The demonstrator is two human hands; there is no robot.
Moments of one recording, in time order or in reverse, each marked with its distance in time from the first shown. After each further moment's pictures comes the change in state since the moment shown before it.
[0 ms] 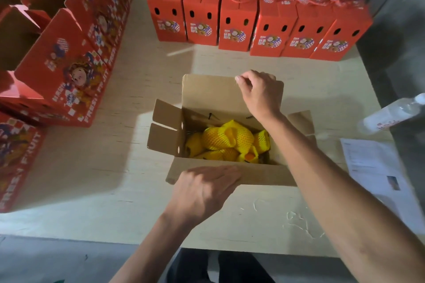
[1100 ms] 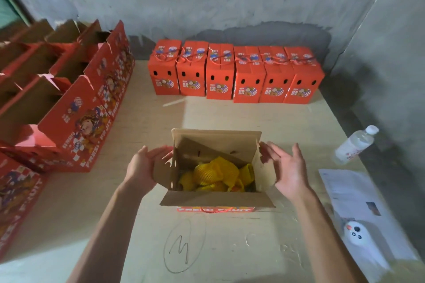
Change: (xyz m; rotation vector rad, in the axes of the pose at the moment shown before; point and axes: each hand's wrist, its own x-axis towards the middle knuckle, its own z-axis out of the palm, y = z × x) left_hand 0.067 -0.107 -0.062 -1.474 0.339 -1.428; right_hand -0.092 0.061 -0.104 1.581 -0.263 1.188
